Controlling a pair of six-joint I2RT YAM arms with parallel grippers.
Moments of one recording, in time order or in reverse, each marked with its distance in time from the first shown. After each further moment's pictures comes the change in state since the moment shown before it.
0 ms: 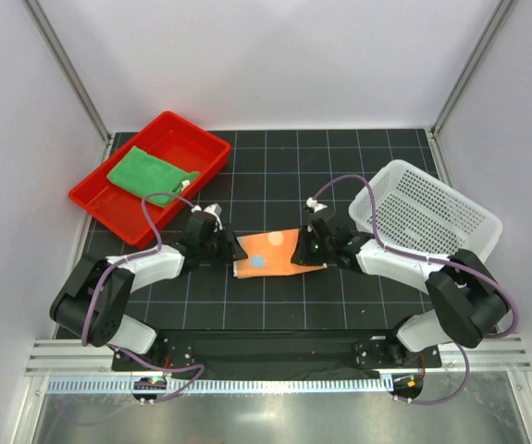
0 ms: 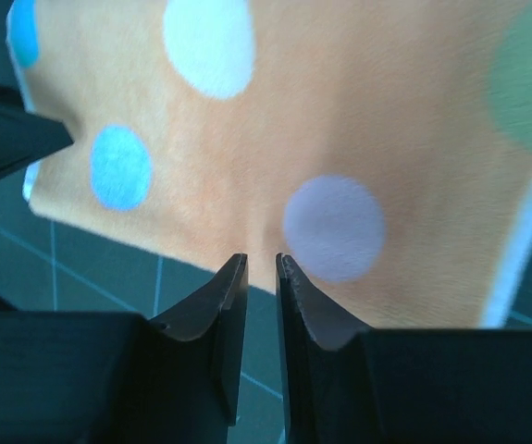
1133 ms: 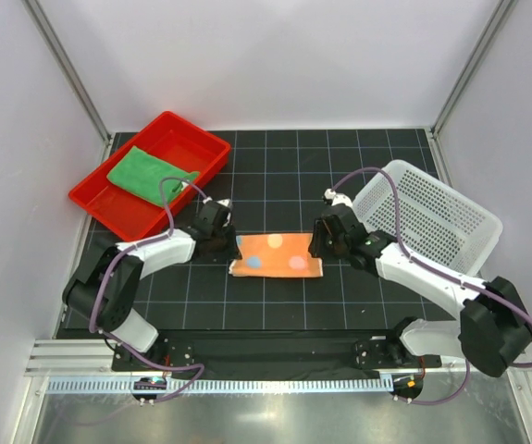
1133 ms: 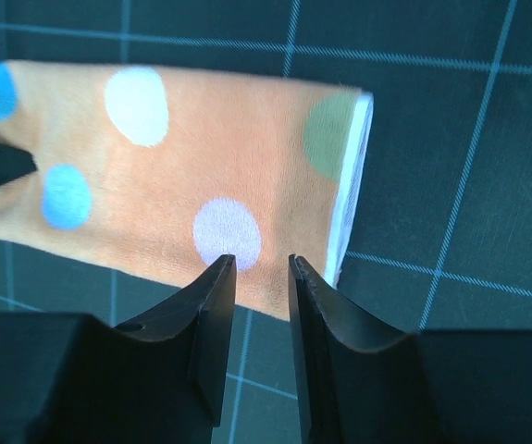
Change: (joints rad) left arm -0.041 0.111 0.180 -0.204 -0.069 0.102; right arm -0.019 -0.191 0.046 -0.240 0.275 -0.045
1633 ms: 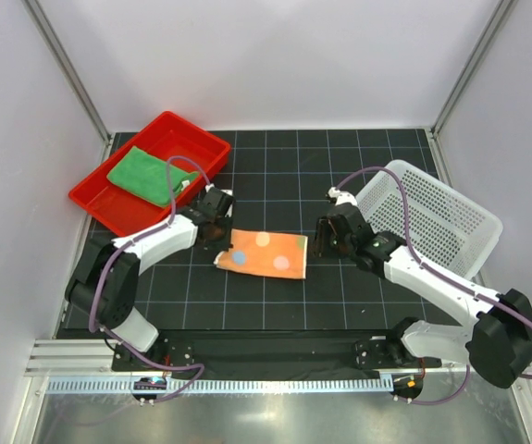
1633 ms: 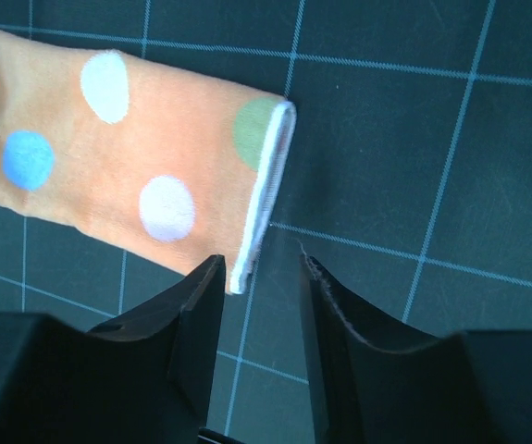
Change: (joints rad) left arm 0.000 0.015 0.194 -0.294 -0.180 0.190; right arm 0.000 -0.087 0.029 -0.070 0.000 -0.022
